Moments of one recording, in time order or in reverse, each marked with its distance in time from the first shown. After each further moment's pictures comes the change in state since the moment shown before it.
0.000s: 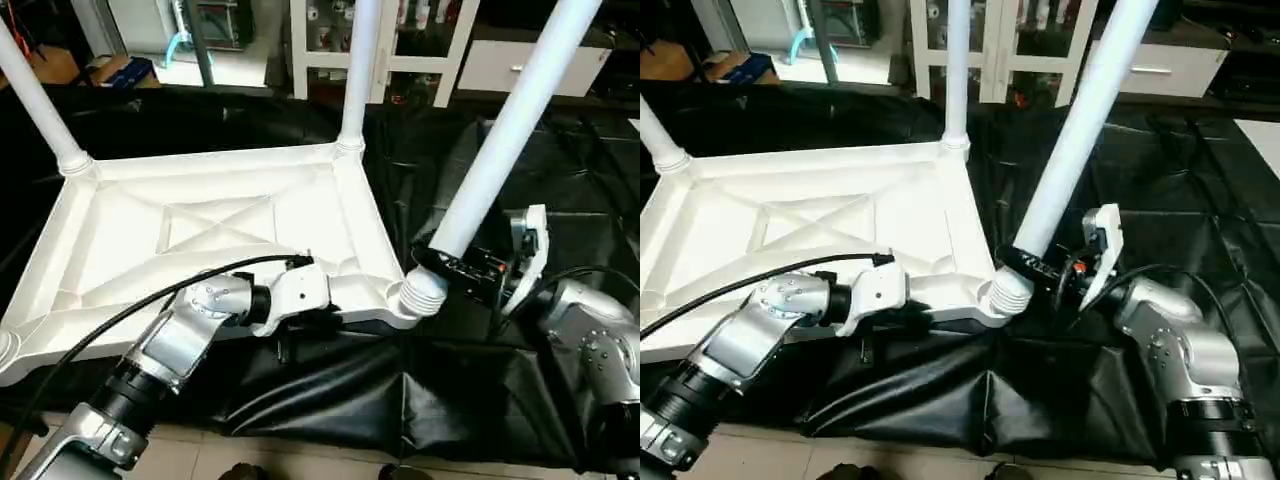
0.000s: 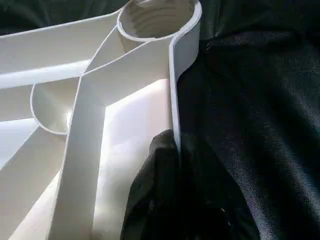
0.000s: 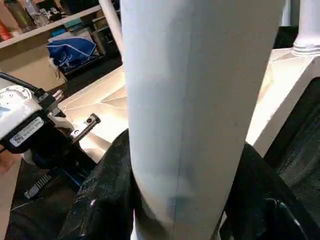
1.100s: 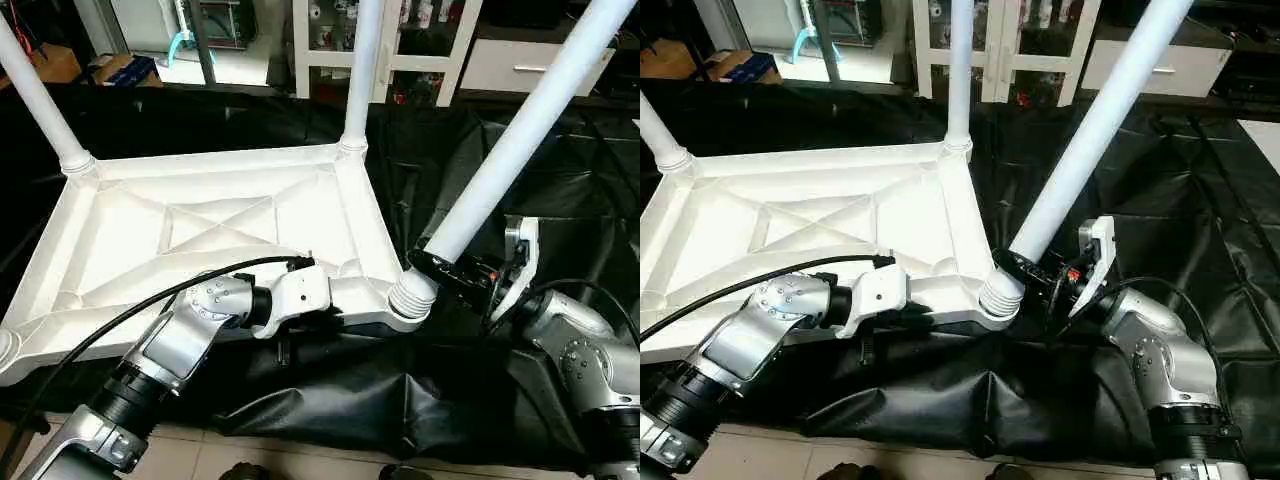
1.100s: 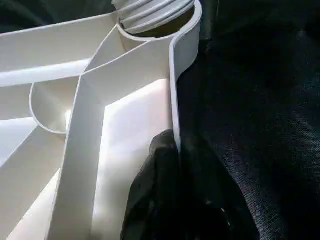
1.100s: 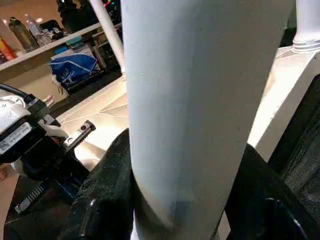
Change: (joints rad) left arm 0.007 0.000 -0.001 -0.018 0.000 0.011 -0.009; right arm 0.013 0.068 -0.004 0.072 -0.018 -0.073 0.013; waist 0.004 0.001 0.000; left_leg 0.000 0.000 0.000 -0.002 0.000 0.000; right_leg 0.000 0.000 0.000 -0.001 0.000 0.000
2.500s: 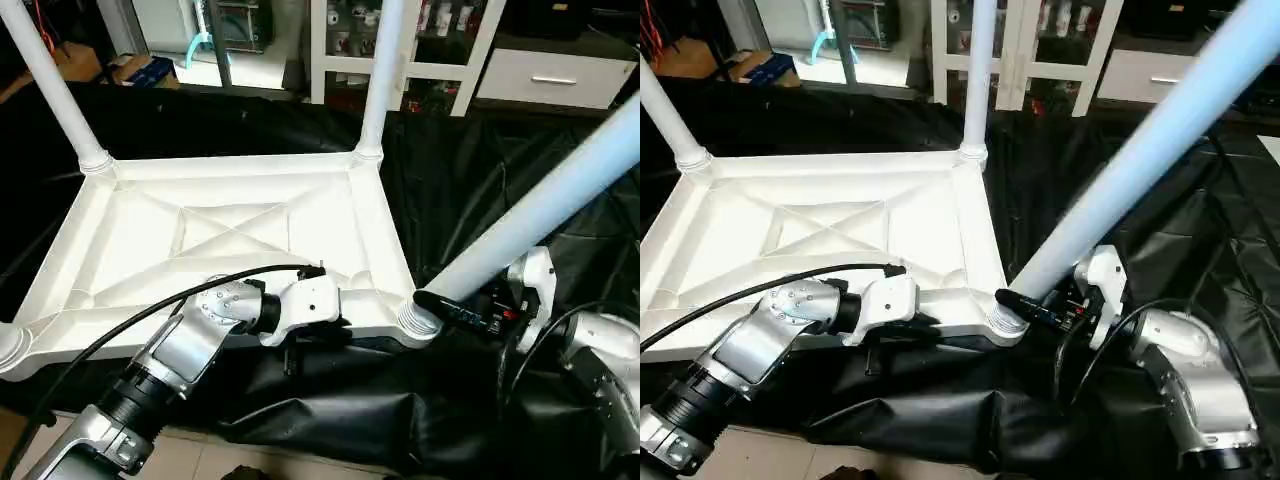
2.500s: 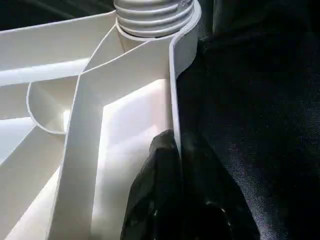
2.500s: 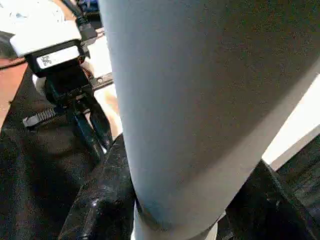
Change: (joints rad) left arm -0.001 -0.012 -0.030 0.005 -0.002 0.002 -0.024; right arm 0.149 -0.161 0.121 -0.202 -0.160 -0.206 0.080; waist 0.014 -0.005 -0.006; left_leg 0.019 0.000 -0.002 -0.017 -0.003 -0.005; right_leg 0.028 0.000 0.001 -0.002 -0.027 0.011
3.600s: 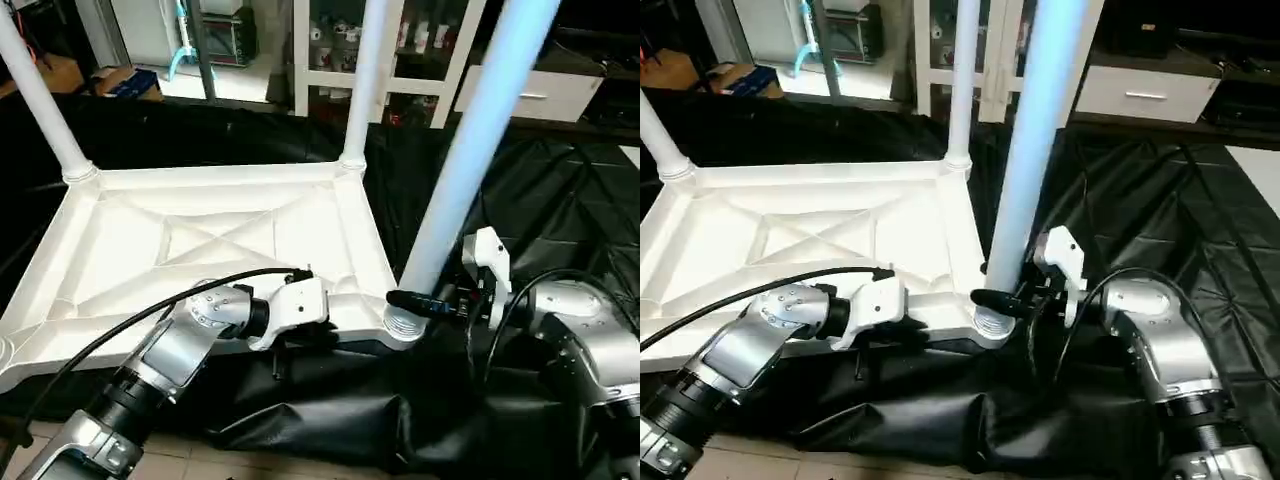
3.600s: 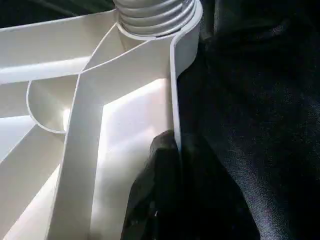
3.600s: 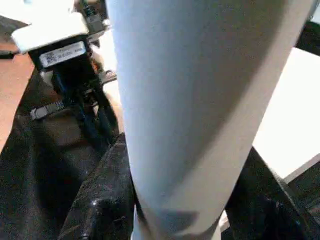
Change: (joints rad) left arm 0.022 0.028 0.006 0.002 -0.005 0.028 0.003; right arm -0.160 0.086 0.052 0.182 -0.058 0.053 0.067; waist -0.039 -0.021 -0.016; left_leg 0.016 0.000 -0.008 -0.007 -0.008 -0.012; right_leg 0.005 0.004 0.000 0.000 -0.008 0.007
